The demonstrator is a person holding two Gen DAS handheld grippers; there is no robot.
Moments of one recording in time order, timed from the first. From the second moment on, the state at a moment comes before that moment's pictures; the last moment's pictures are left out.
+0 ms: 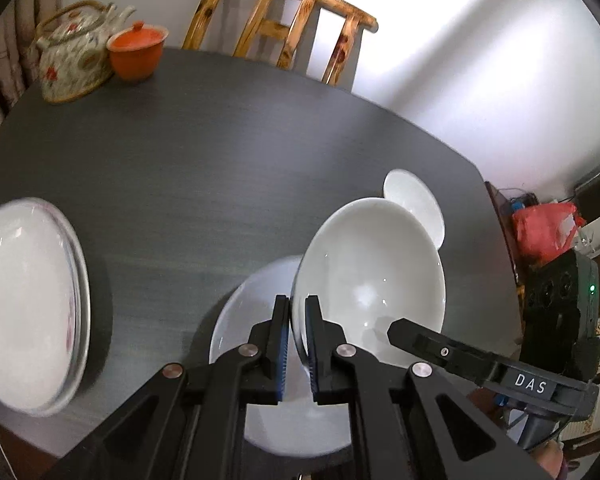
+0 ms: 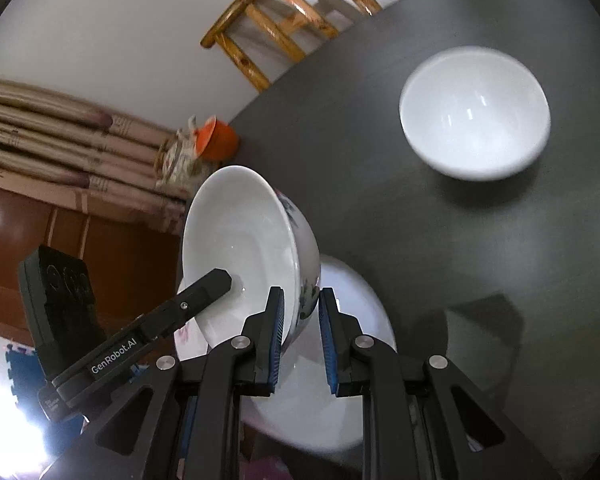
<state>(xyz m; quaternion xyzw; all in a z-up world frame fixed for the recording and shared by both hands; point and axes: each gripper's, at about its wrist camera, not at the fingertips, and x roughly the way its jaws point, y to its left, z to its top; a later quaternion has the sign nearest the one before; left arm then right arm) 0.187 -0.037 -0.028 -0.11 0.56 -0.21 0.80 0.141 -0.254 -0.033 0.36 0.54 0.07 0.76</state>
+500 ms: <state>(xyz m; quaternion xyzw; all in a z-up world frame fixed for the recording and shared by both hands) 0.157 -0.034 -0.066 -0.08 0.59 -0.18 0.78 0.110 -0.239 -0.064 0.34 0.58 0.06 0.74</state>
